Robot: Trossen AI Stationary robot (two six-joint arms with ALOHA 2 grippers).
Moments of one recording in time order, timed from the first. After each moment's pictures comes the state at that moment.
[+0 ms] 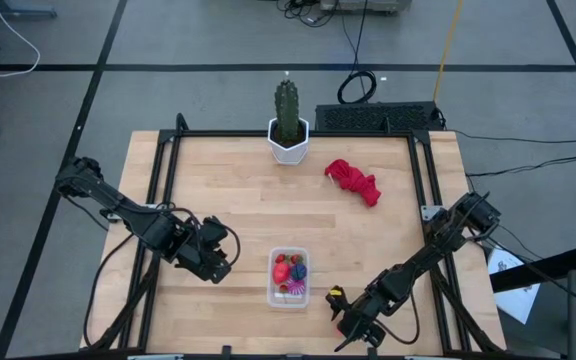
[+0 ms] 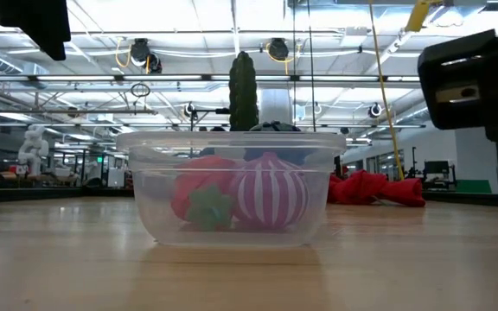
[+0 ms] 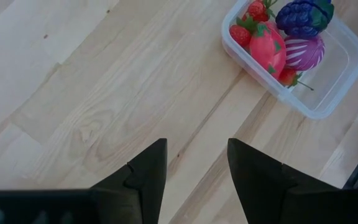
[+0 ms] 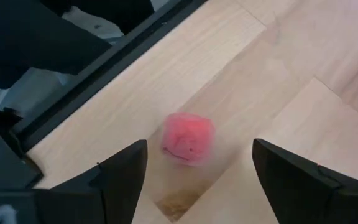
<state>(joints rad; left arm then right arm) -0.54 1.35 1.19 -1.10 -0.29 -1.21 0.71 1.83 0.98 -0.10 -0.05 -0.06</state>
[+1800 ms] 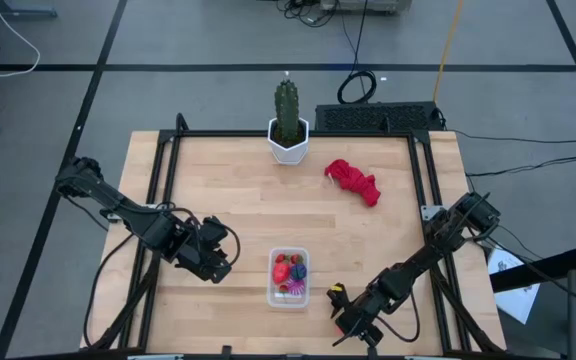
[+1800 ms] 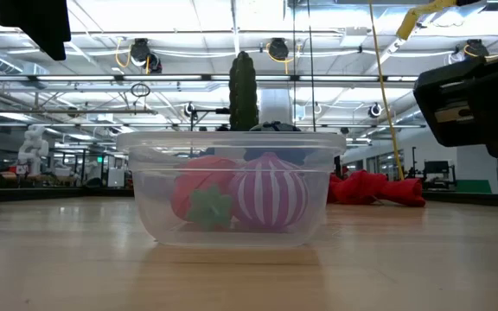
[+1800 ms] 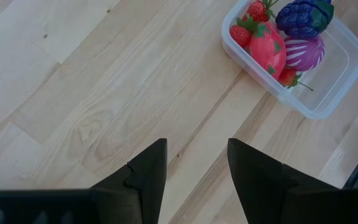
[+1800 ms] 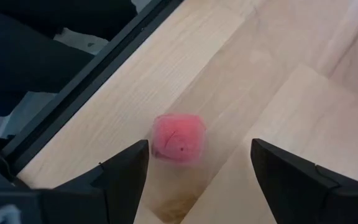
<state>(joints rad) -0.54 1.35 1.19 -1.10 -0.29 -1.21 0.71 1.83 0.94 -0.03 -0.02 0.06</state>
